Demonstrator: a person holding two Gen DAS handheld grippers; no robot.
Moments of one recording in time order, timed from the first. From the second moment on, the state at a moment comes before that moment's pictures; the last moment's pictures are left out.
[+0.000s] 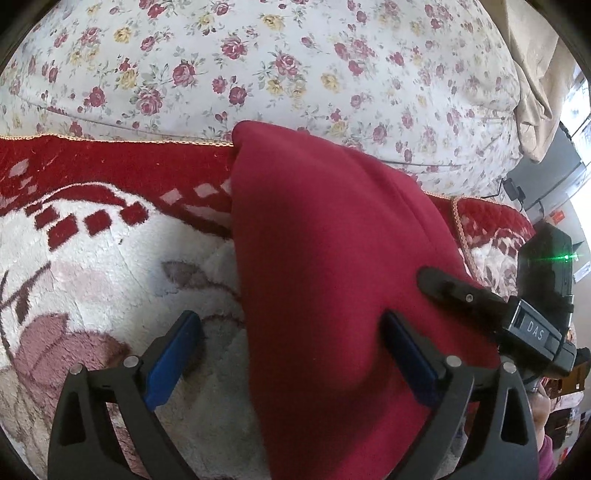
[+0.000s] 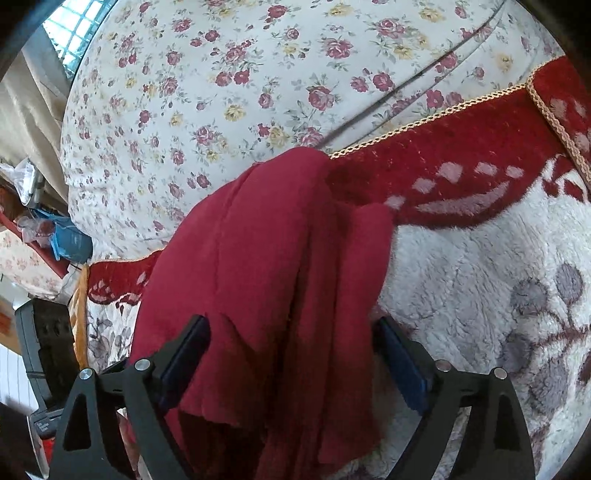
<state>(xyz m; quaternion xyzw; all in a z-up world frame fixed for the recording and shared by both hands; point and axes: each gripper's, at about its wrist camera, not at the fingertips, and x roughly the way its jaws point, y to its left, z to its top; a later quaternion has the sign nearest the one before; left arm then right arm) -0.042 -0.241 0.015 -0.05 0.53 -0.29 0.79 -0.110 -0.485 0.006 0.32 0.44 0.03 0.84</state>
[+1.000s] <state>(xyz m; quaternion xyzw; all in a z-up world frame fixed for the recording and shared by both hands) -0.082 -0.239 0.070 0.00 0.48 -0.33 0.81 -0.134 -0.451 0.055 0.28 0.42 0.06 0.86</state>
